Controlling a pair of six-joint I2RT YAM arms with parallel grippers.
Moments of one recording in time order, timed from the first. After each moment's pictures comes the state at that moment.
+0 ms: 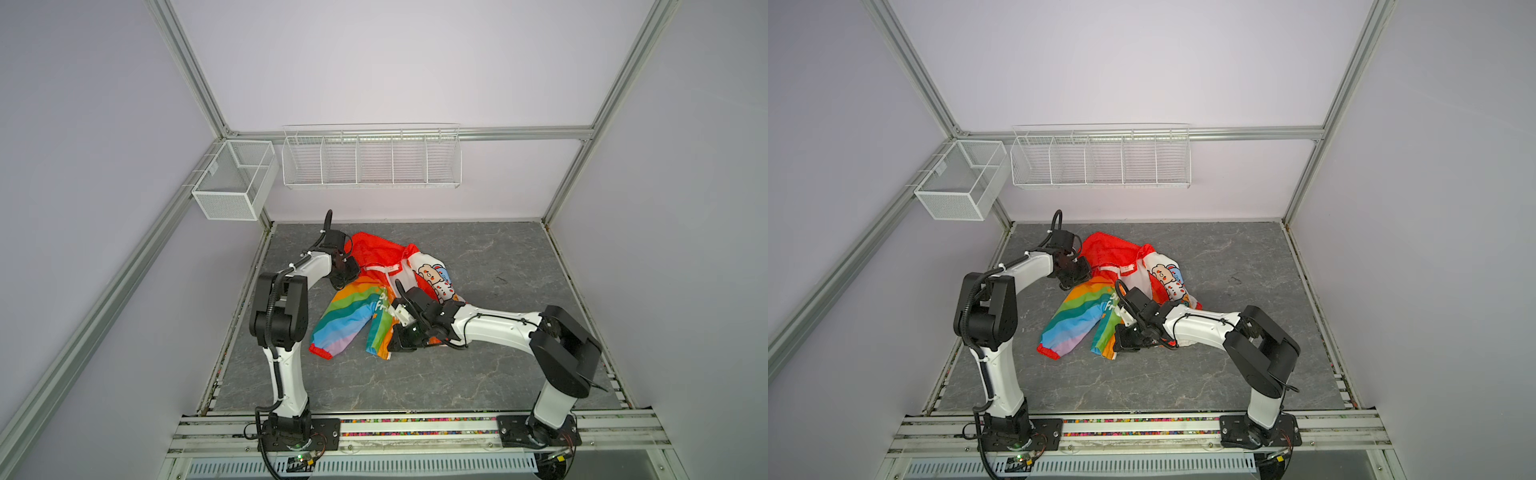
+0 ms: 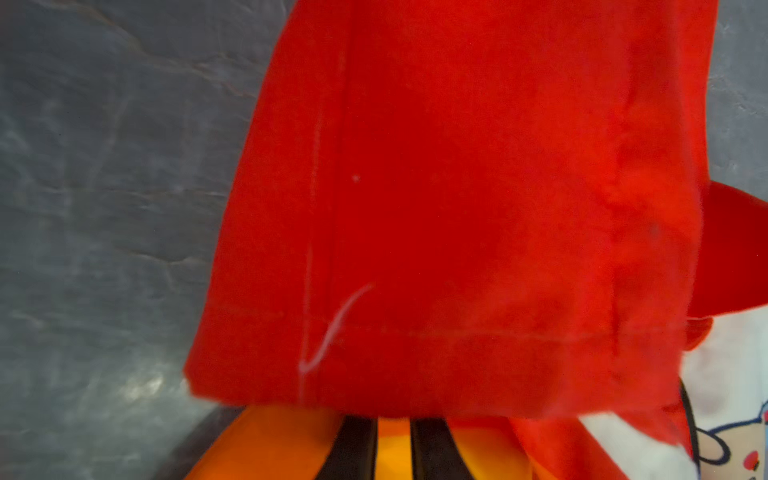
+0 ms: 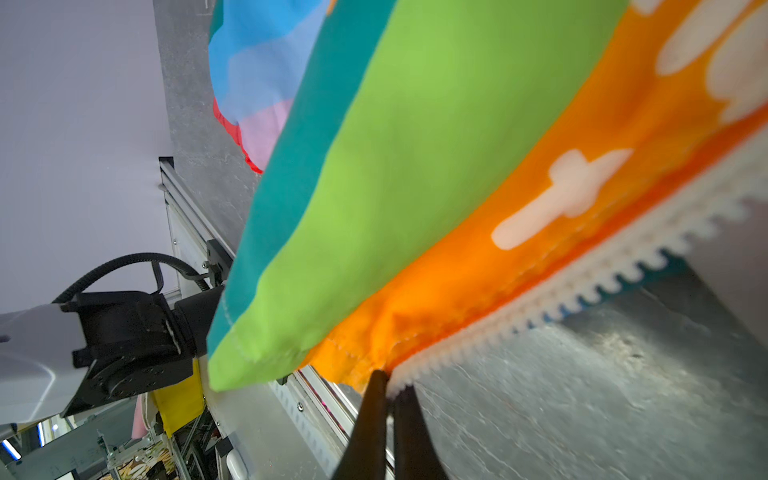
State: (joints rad) left arm -0.22 2.02 1.45 -0.55 0.21 -0.60; right arm 0.93 1.77 1.09 -0.34 -0.46 0.77
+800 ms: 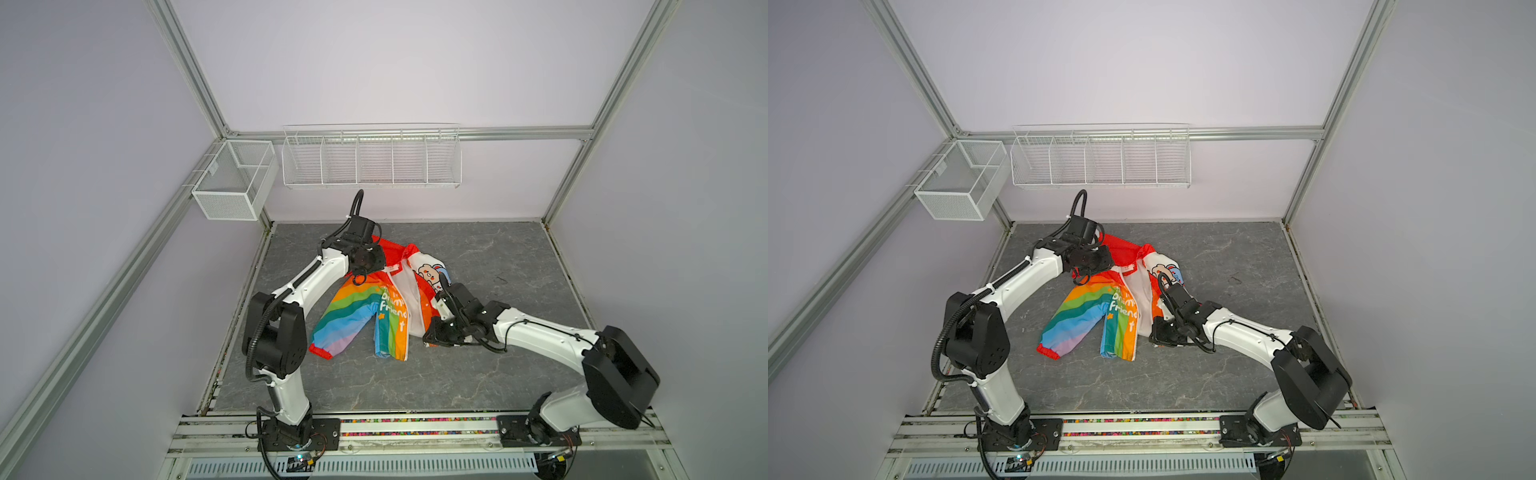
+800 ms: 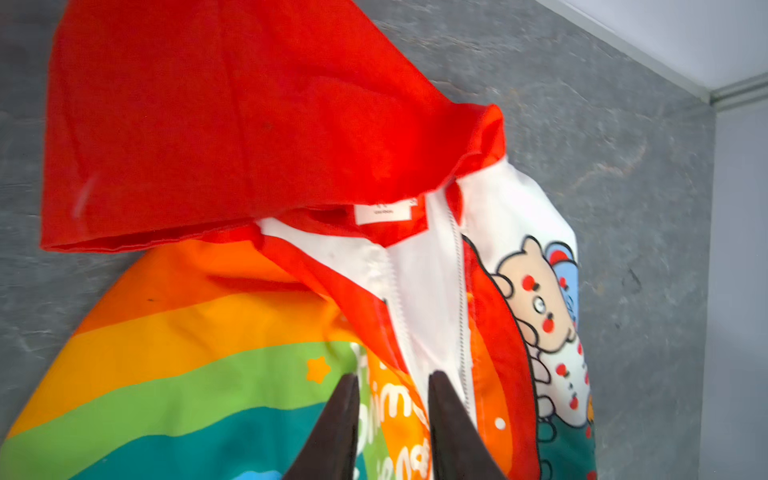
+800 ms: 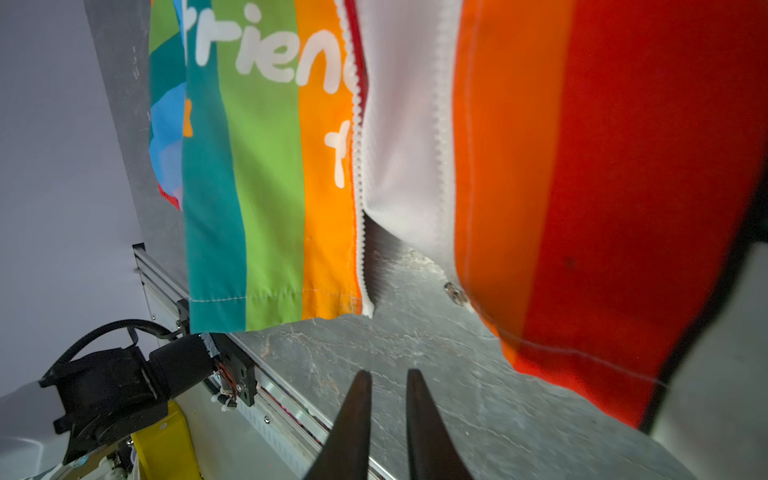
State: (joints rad) left arm -0.49 1.80 1.52 -0.65 0.12 -0.59; right arm 0.73 1.46 0.86 -0.46 -0.35 0.77
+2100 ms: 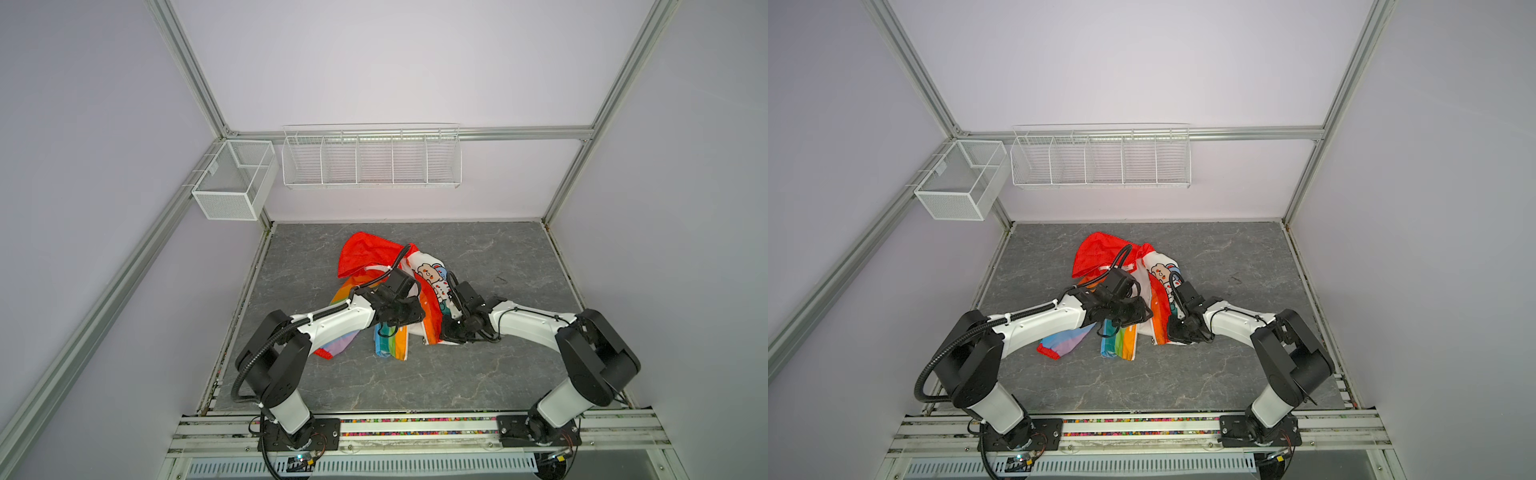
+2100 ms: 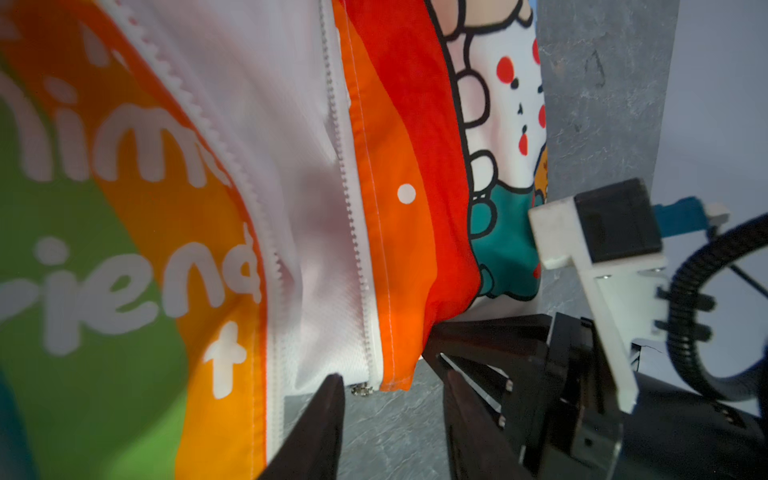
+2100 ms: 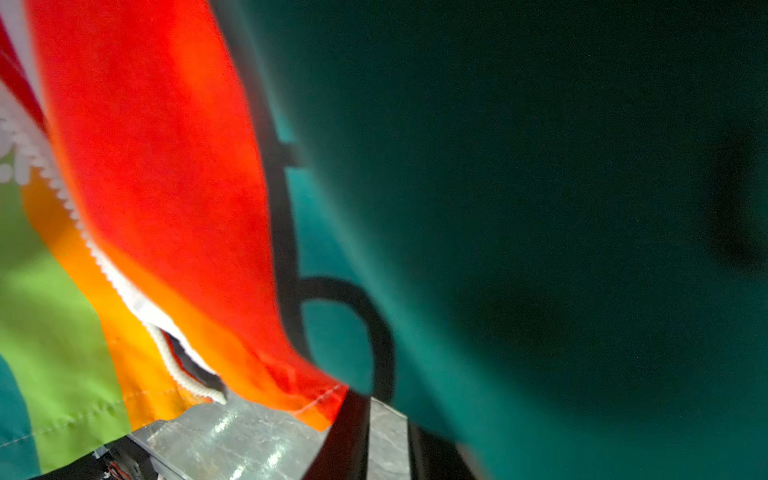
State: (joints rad) left arm -0.83 1.69 1.09 -0.34 0.21 -0.87; right arm 0.61 1.62 0.83 -0.44 -0.26 0.69
